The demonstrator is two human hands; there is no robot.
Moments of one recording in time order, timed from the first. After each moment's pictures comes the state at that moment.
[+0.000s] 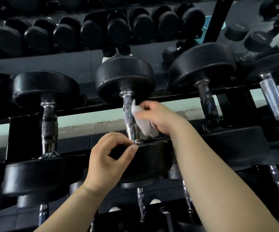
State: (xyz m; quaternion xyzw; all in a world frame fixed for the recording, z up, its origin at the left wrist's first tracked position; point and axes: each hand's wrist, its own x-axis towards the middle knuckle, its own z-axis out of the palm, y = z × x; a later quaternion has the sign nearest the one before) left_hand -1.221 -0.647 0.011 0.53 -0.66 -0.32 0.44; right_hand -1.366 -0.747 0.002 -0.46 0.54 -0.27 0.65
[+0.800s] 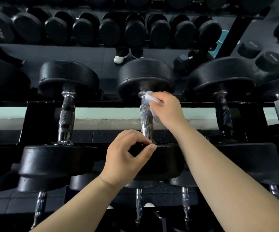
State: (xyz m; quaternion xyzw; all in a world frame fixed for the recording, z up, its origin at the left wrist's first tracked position) left_hand -1.218 -0.647 0.006 0.52 -0.65 -0.32 0.45; right_hand -1.337 -0.753 0.017 -0.62 0.63 -0.31 0.35
